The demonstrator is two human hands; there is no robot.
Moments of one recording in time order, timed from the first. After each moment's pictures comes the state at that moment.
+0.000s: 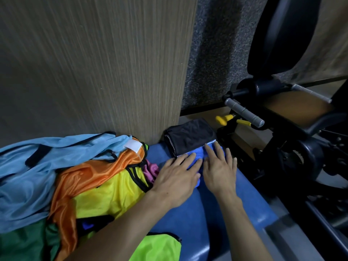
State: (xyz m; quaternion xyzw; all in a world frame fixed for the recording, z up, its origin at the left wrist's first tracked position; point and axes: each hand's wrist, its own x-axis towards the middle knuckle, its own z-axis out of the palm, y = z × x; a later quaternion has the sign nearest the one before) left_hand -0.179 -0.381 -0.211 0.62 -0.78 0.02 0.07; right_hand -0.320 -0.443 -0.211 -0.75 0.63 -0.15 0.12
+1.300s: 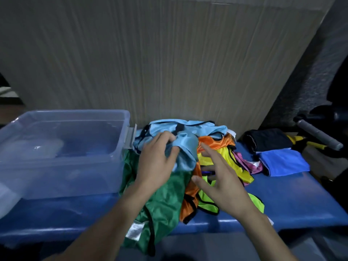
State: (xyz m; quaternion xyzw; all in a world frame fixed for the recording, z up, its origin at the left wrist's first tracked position) left_hand -0.009 -0.084 -0.119 0.72 -0.52 0.08 0.46; right_hand -0.195 -0.183 -0.134 -0.88 0.22 -0.27 0.33
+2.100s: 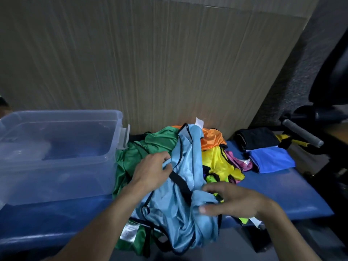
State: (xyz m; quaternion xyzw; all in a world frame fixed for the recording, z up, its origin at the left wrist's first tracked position) left_hand 0.004 -0.094 -0.146 0.80 -0.51 -0.08 0.29; right_hand -0.232 -0.199 -0.117 -0.85 0.23 0.10 0.46
